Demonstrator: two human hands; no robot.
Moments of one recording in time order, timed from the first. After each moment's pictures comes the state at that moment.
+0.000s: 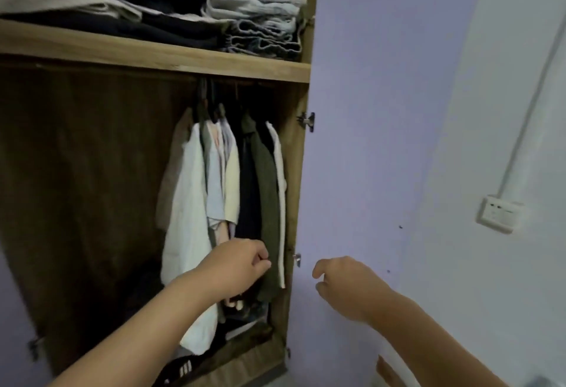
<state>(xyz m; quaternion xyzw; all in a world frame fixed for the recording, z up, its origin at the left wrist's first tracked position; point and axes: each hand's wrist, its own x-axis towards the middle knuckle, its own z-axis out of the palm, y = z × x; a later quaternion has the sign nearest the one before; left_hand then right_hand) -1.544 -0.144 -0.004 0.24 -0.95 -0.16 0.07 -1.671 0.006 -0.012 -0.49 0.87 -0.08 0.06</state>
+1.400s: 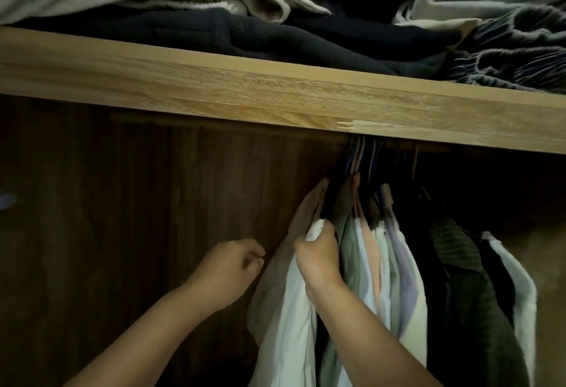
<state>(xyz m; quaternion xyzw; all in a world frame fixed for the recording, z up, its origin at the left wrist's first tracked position) -1.577 -0.586 0.044 0.45 -0.82 -0.18 0.31 -1.712 -0.561 0.056 -0.41 0.62 -0.61 0.27</state>
